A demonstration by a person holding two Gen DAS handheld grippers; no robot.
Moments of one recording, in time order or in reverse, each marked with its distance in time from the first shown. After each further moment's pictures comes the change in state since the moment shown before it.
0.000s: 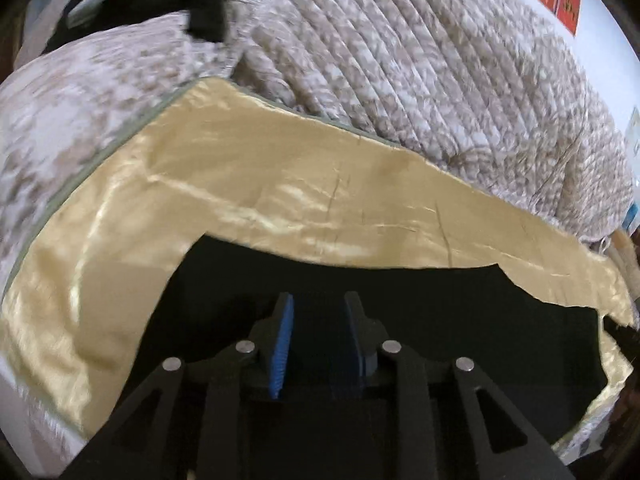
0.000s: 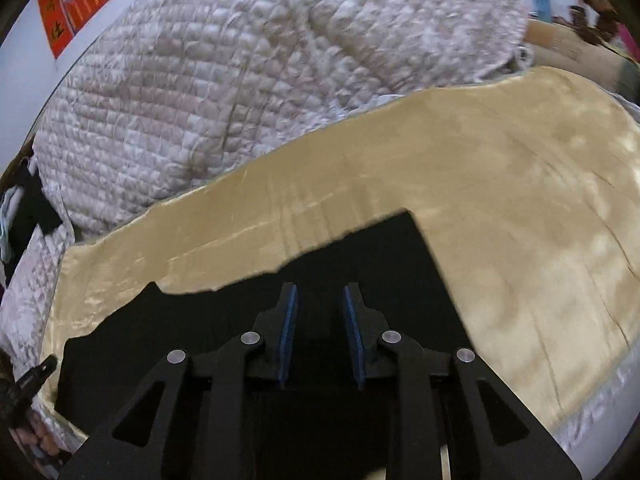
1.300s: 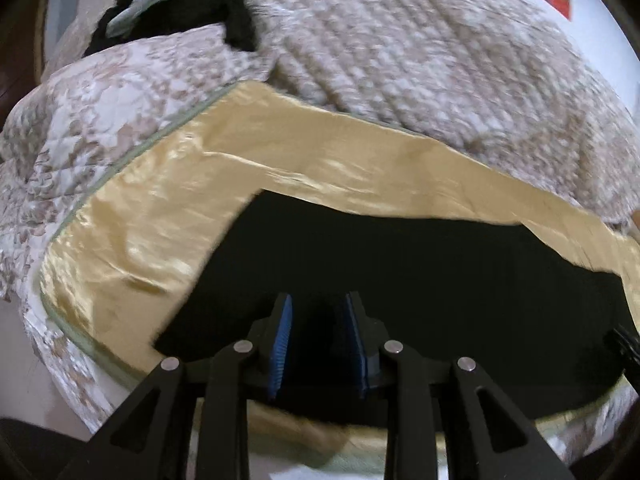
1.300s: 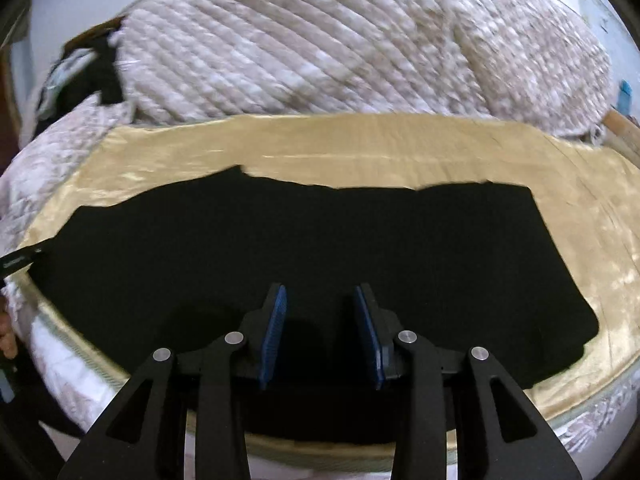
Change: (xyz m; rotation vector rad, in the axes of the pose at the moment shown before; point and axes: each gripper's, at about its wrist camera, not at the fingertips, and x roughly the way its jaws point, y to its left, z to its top) left arm -0.041 0.010 -0.068 0.040 -0.074 0.101; right arm -0.020 0.098 -0.095 -0.391 -0.009 0.072
